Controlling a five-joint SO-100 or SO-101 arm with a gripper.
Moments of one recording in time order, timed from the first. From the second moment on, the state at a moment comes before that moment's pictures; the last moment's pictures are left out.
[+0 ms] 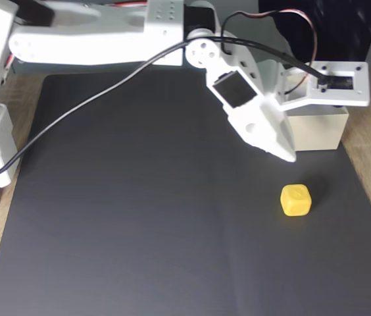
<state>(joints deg) 27.1 58.3 63.1 38.0 184.4</state>
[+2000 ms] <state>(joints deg) 34.0 33.8 34.7 50.5 185.4</state>
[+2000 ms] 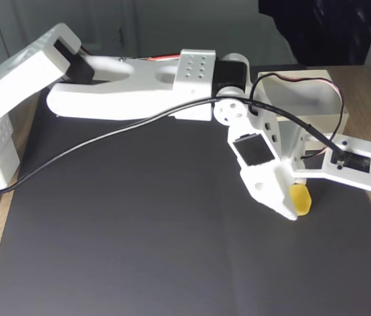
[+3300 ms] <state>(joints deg) 30.1 24.3 21.9 55.7 187.4</state>
